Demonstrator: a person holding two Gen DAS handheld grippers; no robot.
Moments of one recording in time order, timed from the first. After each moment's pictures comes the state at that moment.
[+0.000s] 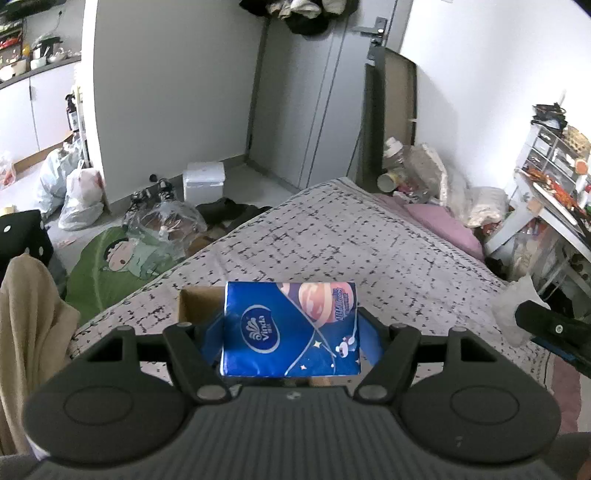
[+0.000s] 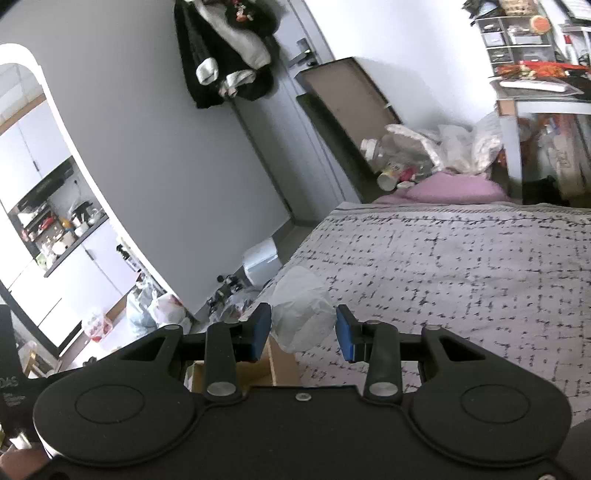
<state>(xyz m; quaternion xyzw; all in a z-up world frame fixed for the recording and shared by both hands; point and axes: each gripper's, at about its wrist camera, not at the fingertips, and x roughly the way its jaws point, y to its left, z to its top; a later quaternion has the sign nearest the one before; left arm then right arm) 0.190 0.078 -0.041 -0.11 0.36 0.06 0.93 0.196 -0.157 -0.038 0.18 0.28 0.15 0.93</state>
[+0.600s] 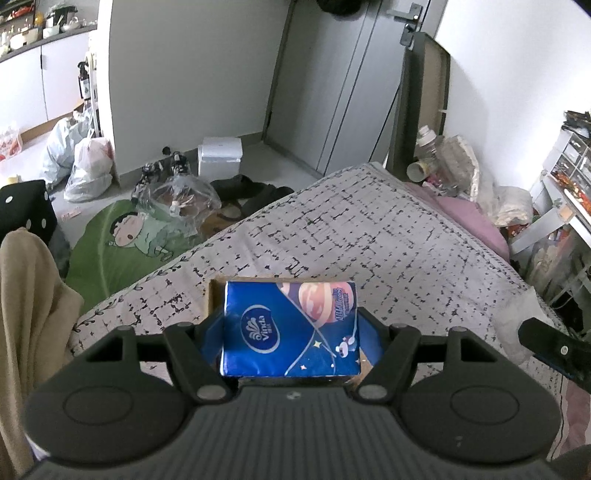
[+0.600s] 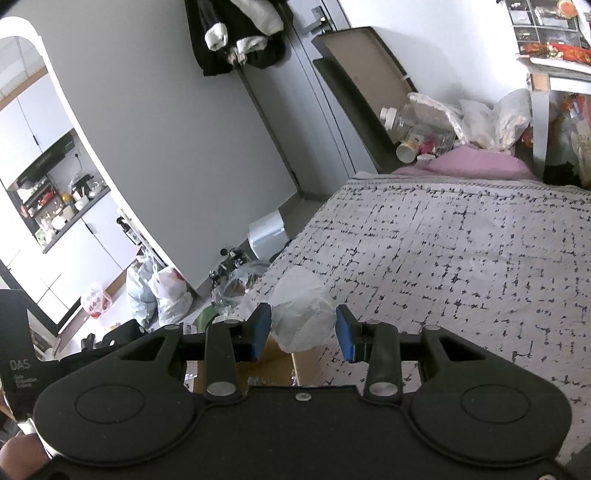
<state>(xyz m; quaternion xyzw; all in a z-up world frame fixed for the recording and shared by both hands) 0.222 0.130 -0.078 -0.14 0.39 0.07 0.91 0.222 -0.108 -0.064 0.16 0.32 0.16 0.92</state>
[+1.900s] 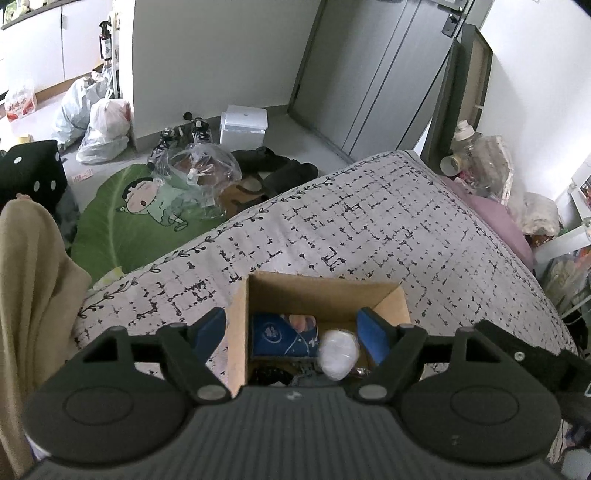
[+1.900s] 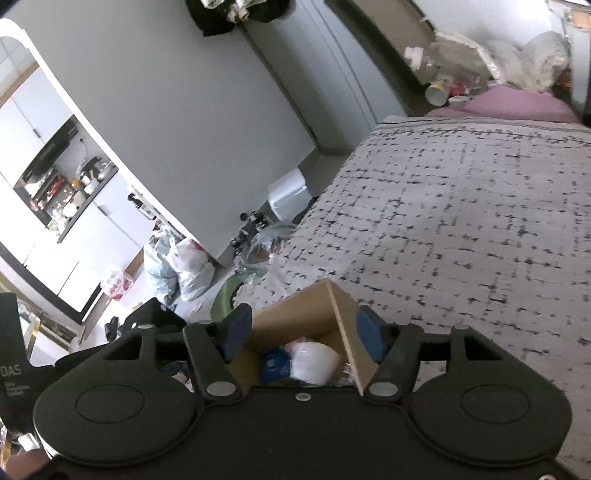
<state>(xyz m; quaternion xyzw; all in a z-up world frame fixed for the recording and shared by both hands) 0.245 0.169 -0.098 -0.18 0.42 0.10 0.88 0.261 -0.061 -0.095 0.20 0.38 0.19 0.89</state>
